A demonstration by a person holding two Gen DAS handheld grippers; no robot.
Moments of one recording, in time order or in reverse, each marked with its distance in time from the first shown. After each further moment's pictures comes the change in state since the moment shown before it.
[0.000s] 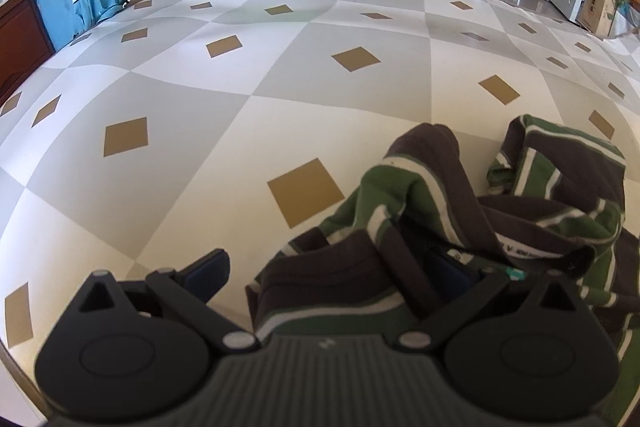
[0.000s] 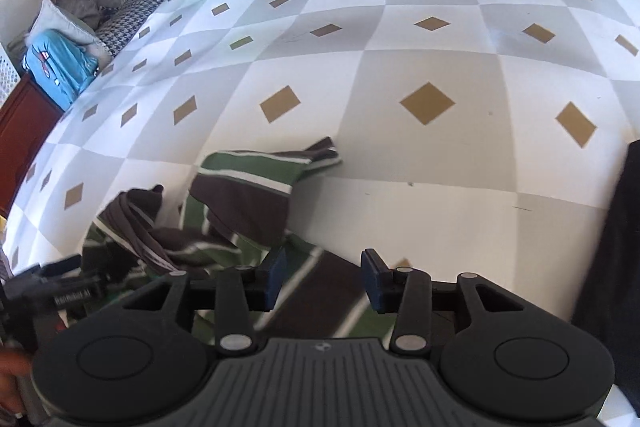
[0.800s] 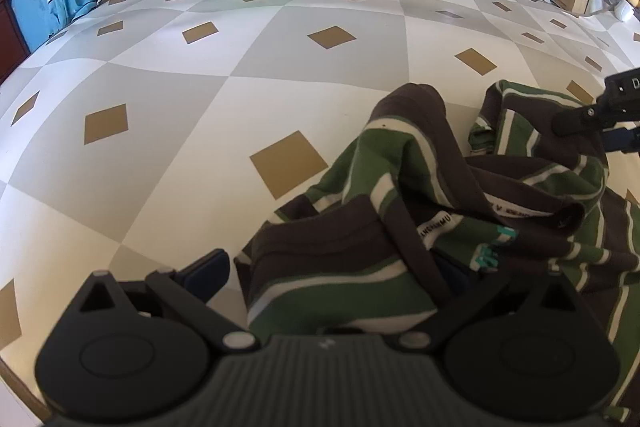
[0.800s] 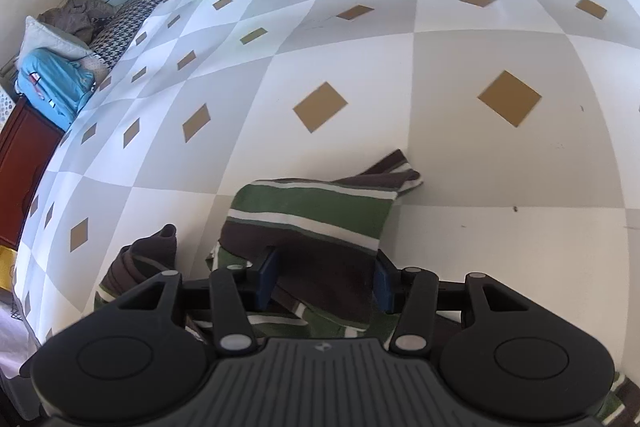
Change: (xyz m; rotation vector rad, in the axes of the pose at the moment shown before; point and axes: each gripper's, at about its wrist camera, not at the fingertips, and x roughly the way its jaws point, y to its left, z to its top) left arm 0.001 0.002 -0.015 0.057 0.025 -0.060; right arm 0.065 0.037 0.025 0.040 0.016 0.031
